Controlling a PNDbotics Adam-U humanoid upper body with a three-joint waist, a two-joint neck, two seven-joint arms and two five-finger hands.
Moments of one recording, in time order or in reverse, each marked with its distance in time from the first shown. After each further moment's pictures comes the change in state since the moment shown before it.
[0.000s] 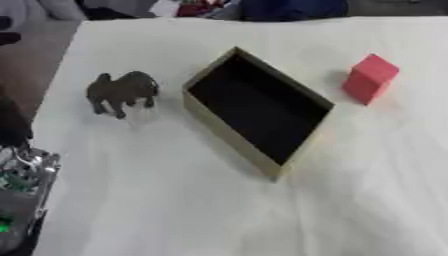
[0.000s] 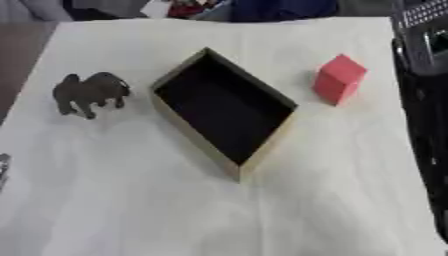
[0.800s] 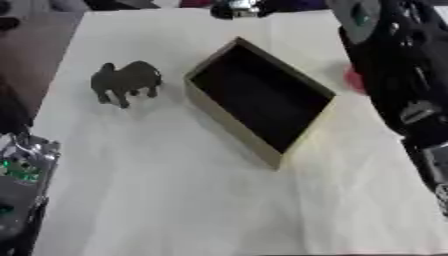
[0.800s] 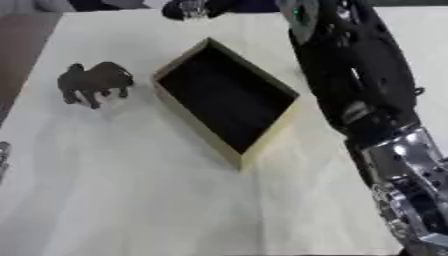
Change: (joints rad) left arm -0.002 -0.008 -0.011 0.000 0.020 -0.002 -0.019; right arm -0.193 0.194 -0.033 0.535 0.571 -0.361 0.030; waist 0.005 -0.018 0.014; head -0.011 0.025
